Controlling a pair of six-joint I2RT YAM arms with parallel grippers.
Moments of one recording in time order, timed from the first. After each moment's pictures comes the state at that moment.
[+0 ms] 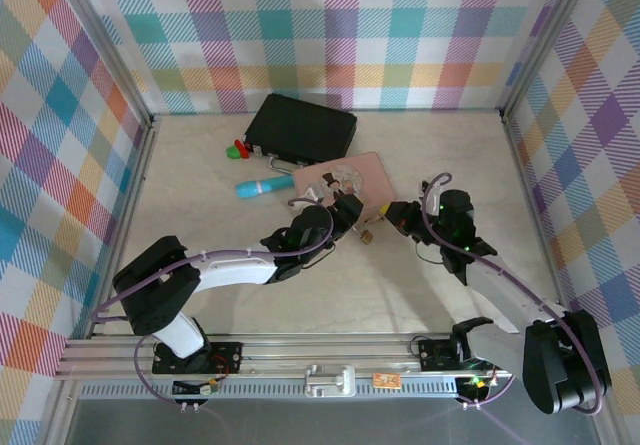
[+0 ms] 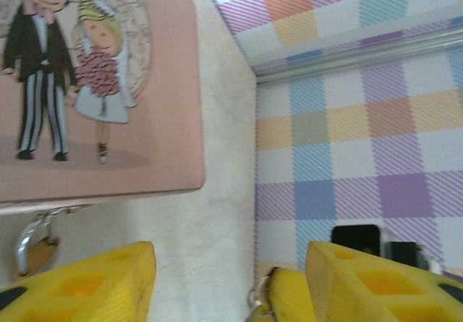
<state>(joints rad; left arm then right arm) -0.95 1.60 0.81 0.52 -0.26 -1.37 0.30 1.08 0.48 0.20 -0.54 1.00</state>
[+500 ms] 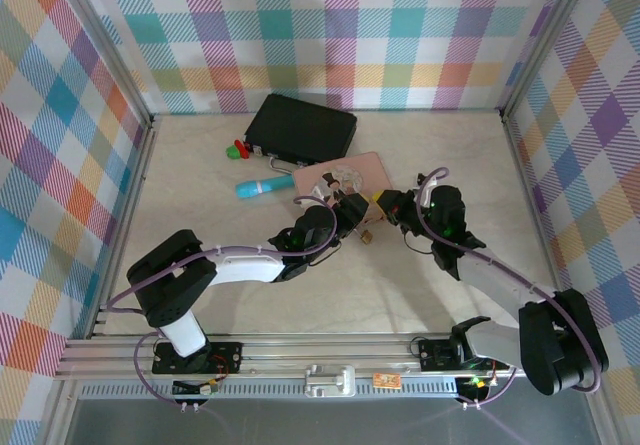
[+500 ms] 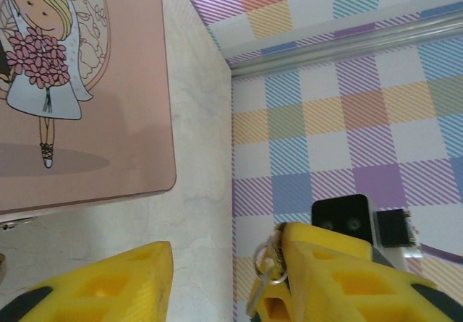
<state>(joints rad) -0.95 1.68 0.83 0.66 -0.22 -1.36 0.36 1.18 0.51 0.40 -0.47 1.22</state>
